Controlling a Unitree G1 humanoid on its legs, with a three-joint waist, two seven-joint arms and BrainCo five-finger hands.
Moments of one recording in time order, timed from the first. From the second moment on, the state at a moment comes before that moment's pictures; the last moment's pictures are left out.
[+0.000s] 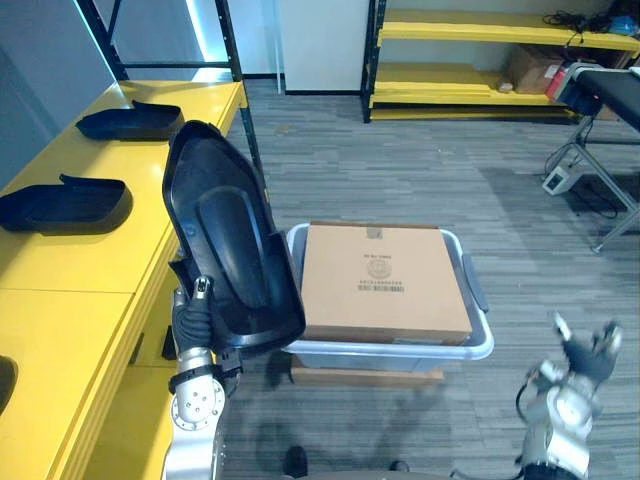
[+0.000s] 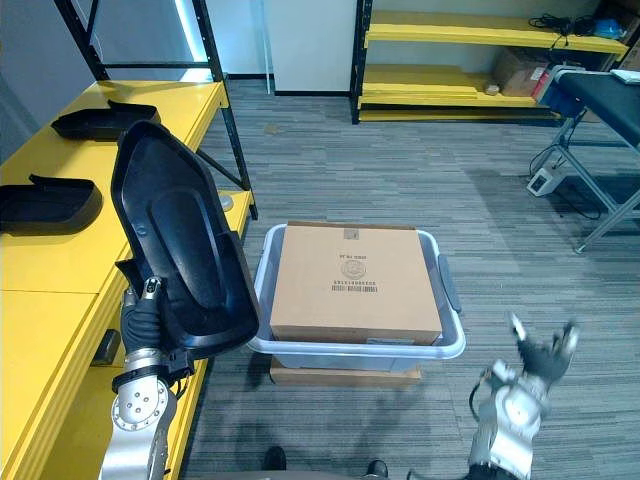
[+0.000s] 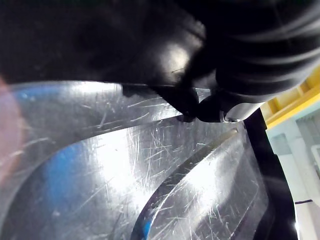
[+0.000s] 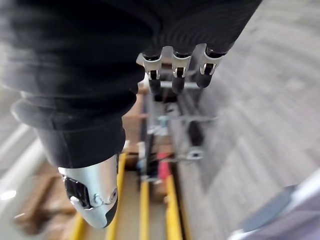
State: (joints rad) left arm 0.29 0.01 0.07 -0.33 0.05 -0.07 0.27; right arm 0.13 0.00 -0.56 0.48 0.20 -0.09 -0.31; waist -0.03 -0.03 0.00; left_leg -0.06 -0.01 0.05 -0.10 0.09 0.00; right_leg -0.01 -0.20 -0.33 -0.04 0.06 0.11
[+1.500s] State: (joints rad) left arm 0.31 -0.05 -0.16 -0.45 0.04 -0.14 0.31; right arm 0.11 0.03 -0.17 0.65 0.15 -0.06 -0.15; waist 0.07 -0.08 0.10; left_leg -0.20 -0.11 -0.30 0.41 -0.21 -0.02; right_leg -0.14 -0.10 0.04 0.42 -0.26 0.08
